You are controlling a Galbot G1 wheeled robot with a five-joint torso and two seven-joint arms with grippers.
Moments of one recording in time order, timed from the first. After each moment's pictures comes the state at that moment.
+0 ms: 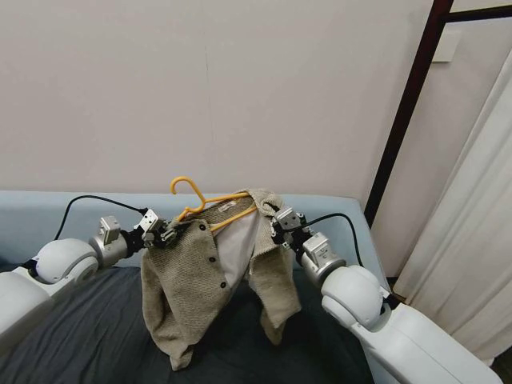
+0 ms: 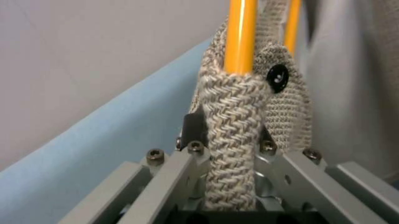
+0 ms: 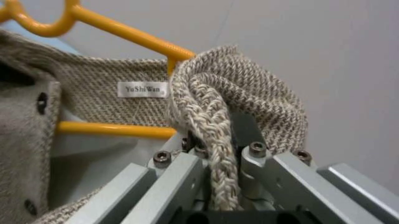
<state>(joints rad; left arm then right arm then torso) 0.53 -0.43 0.11 -1.71 -0.85 0.08 0.38 -0.53 1.03 -0.24 1.95 0.36 -0.41 0.27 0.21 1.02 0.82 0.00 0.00</state>
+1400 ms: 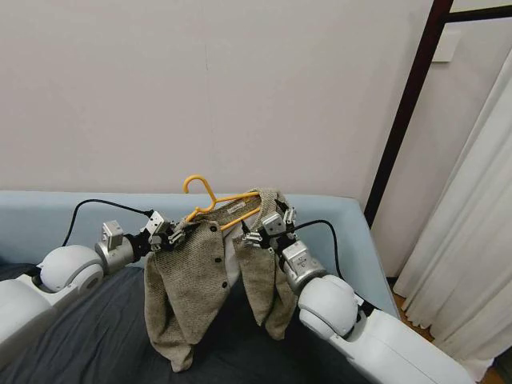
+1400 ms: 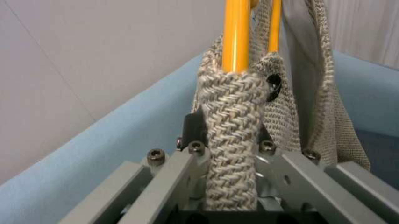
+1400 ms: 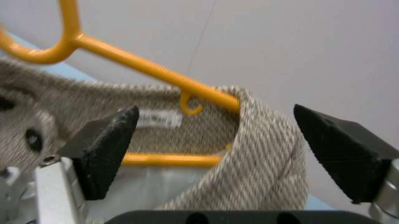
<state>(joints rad) 0.56 -0.44 0.10 -1.74 -0.83 0.04 0.34 -0.45 1.10 -0.35 1.93 0.39 -0.50 0.49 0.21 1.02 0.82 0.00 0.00</state>
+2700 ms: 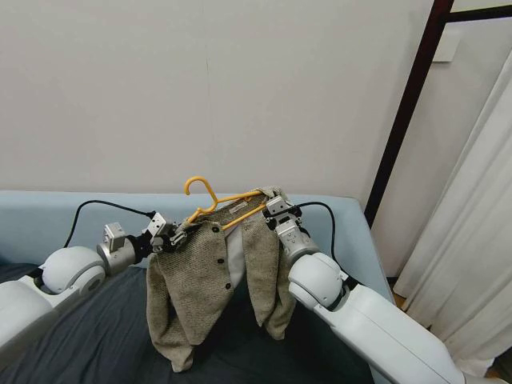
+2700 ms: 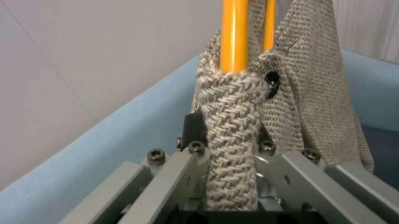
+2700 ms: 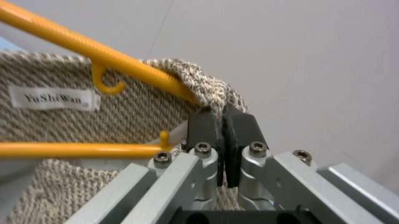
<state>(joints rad) 0.56 -0.44 0.10 -1.73 -0.80 0.03 0.35 -0.41 1.11 -0.33 1.86 0.31 -0.54 0.50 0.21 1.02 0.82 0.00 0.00</state>
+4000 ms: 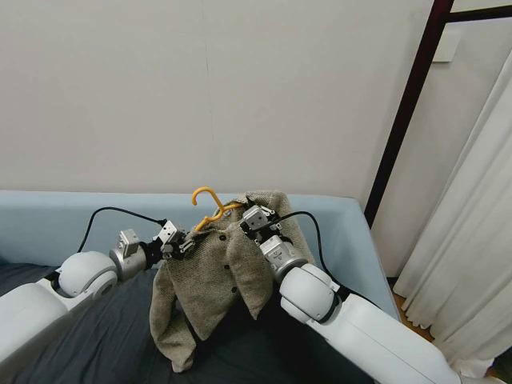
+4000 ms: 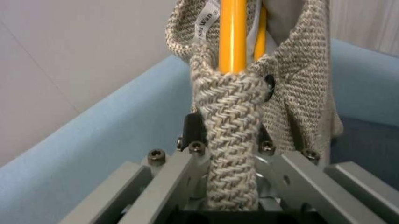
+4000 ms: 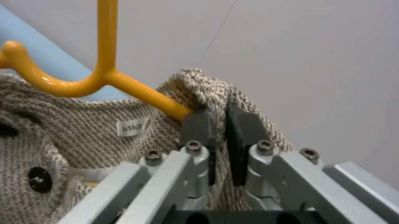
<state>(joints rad) 0.52 -0.49 0.17 -1.70 -0.78 0.05 0.34 -0.40 1.13 -0.42 1.84 0.26 -0.46 0.44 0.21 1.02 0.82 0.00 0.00</state>
